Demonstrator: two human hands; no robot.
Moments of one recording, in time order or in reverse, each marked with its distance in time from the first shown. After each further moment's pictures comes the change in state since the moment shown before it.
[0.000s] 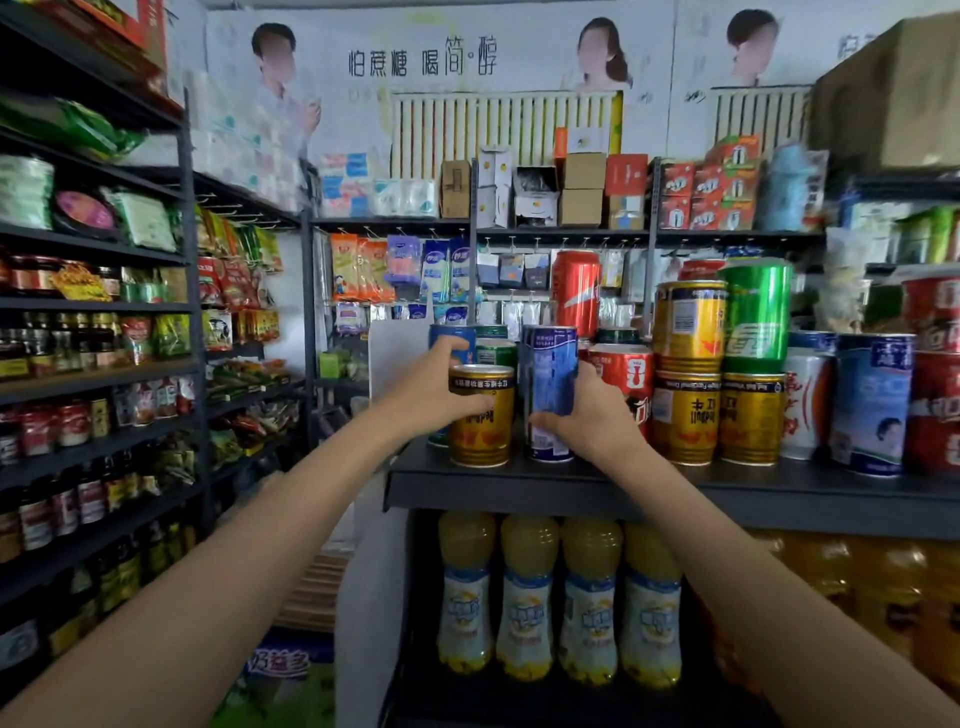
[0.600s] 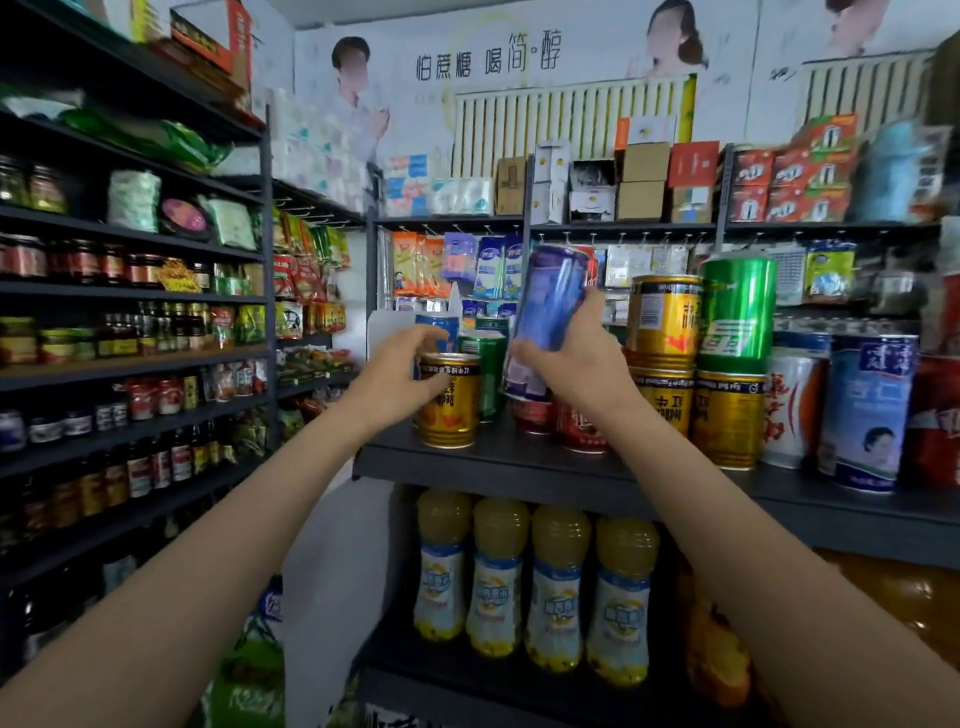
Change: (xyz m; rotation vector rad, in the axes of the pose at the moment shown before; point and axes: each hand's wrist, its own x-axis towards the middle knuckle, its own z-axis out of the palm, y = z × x) left_hand -0.027 0.029 0.016 0.177 0.251 0.012; right_hand -0.010 -0.004 -0.062 0.322 0.028 -0.245
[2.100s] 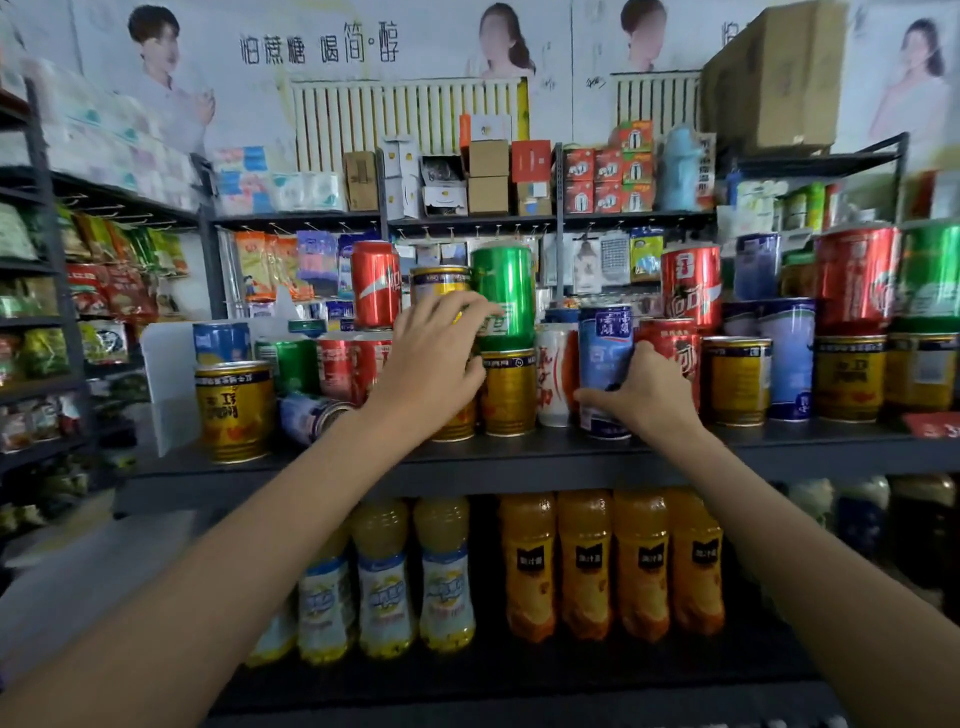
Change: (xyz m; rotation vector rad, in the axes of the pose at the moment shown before) left_hand 0.006 0.166 0.127 0.280 0.109 0.545; right_hand -0.052 0.148 -0.187 -0.540 0.223 0.339
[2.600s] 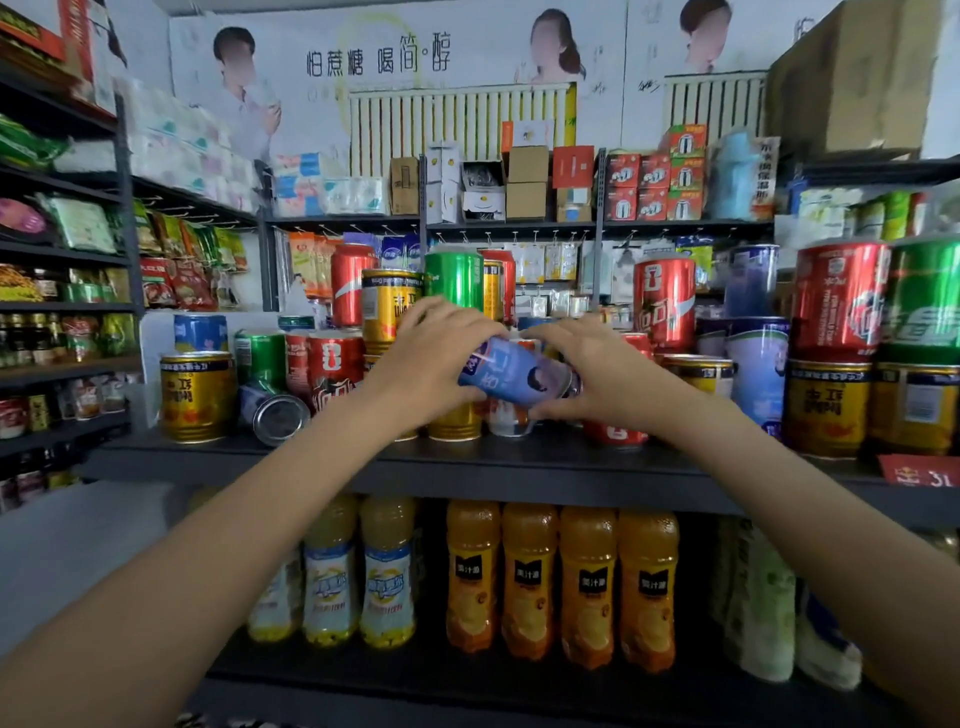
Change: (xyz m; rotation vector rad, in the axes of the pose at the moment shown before) left_hand 0.032 0.065 0.019 0.135 -0.158 -0.017; right_hand 0.023 0.014 -0.064 -0.202 -0.276 -0.811
